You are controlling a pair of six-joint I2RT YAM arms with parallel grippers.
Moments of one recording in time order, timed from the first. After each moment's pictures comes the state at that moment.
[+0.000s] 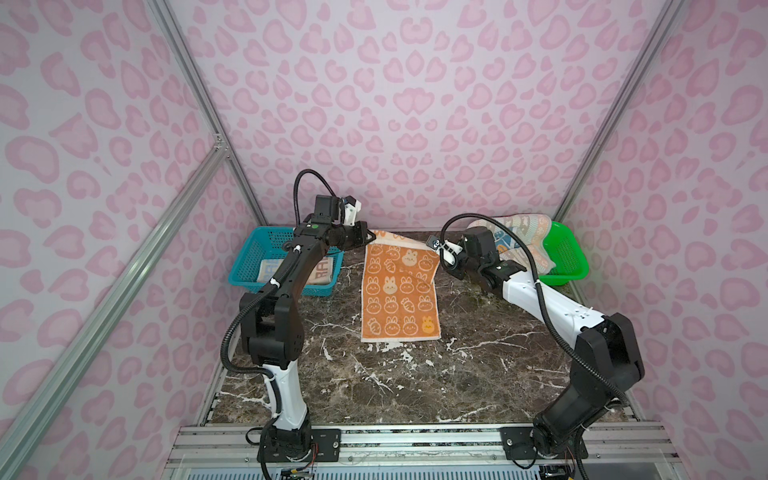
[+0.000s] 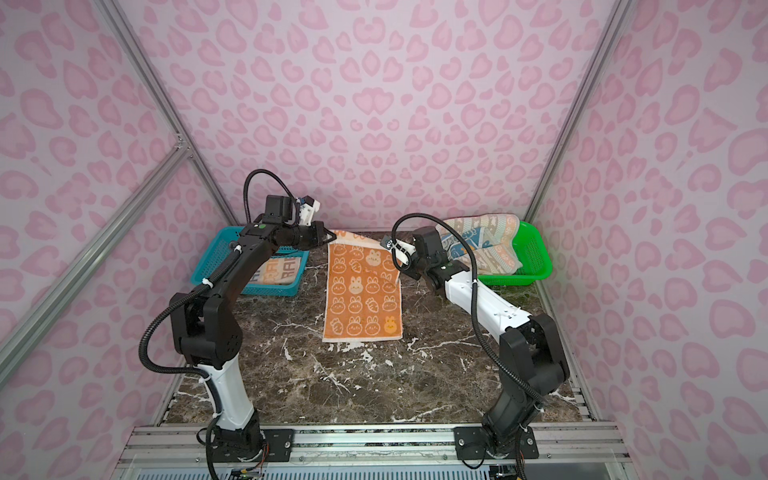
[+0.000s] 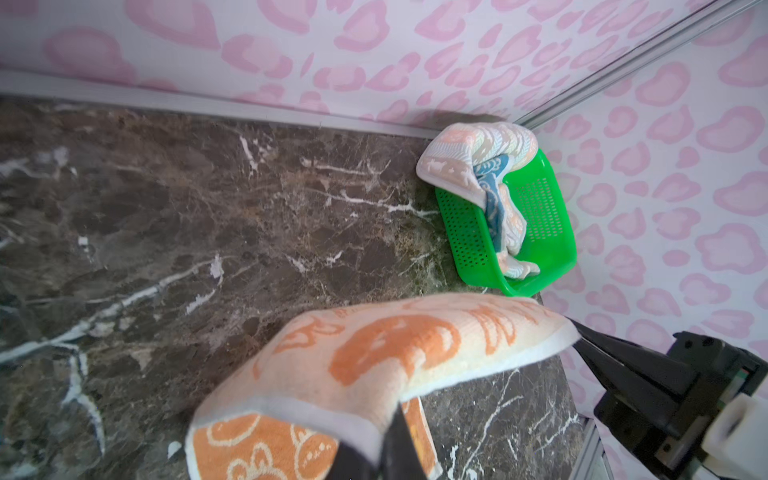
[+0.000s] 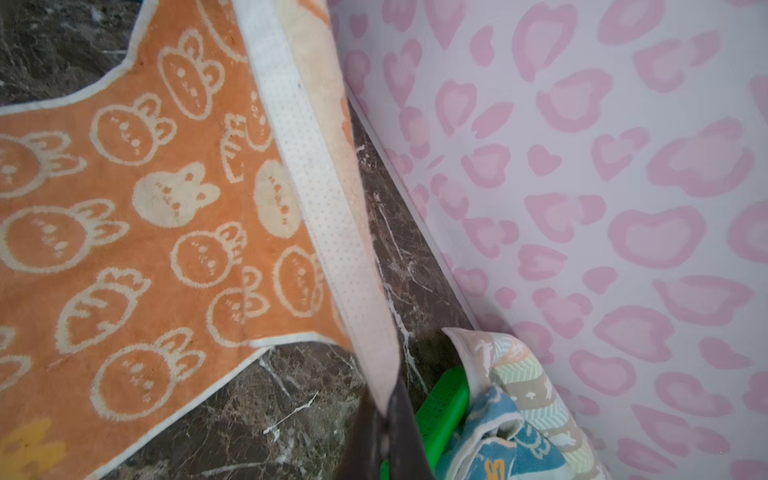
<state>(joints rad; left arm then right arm) -0.17 1.94 1.74 -0.59 0.61 -0.33 0.45 1.66 1.27 -0.20 0.03 -0.74</state>
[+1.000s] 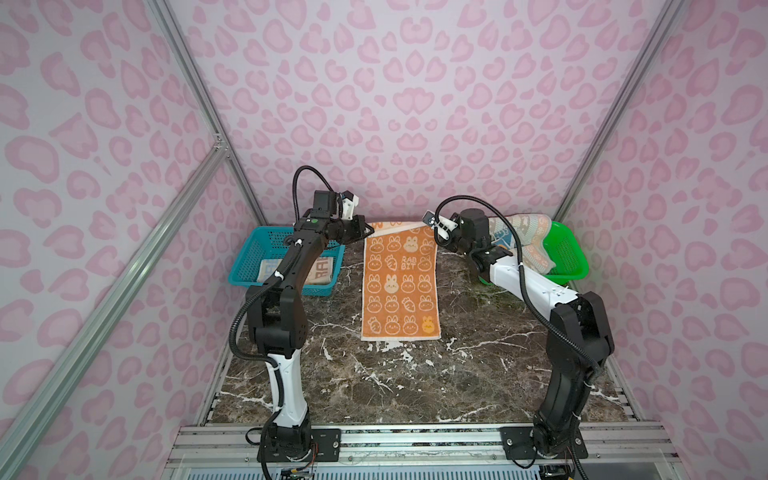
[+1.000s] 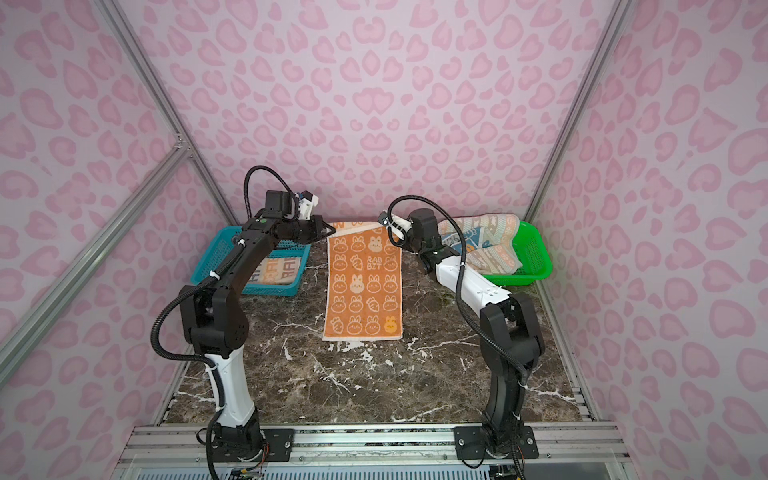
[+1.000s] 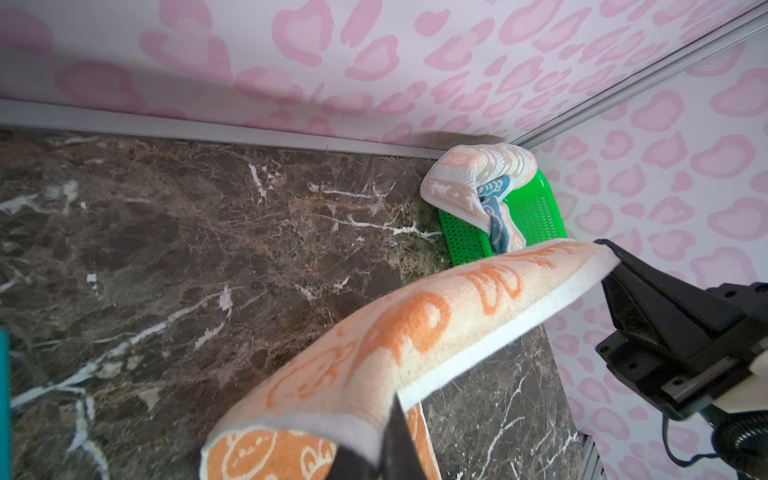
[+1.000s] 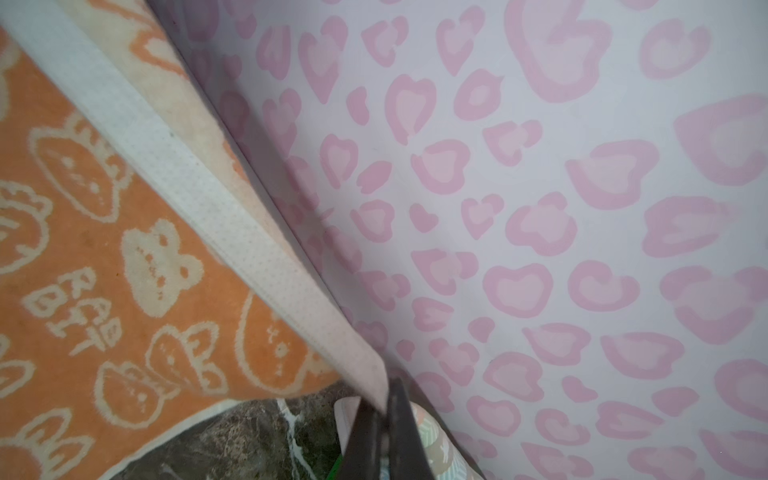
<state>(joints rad) -0.14 2.06 1.94 -0.60 0.63 -0.34 0.42 1.87 1.52 0.05 0.11 -0.84</state>
